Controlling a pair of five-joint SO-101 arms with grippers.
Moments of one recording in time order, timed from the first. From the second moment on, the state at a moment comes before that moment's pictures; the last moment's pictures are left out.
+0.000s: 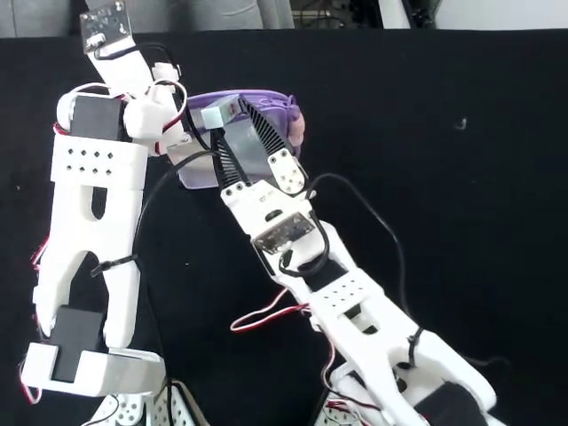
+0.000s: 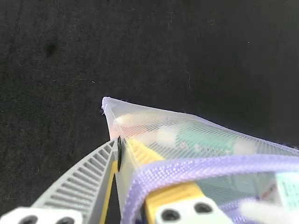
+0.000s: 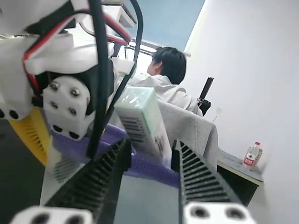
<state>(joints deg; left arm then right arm) 1.7 -5.8 -17.5 87.0 23.3 -31.1 -28.1 71.2 -48.3 23.6</state>
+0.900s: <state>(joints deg) 1.4 -5.8 -17.5 87.1 23.4 -32.5 -38.2 58.9 -17.1 23.9</state>
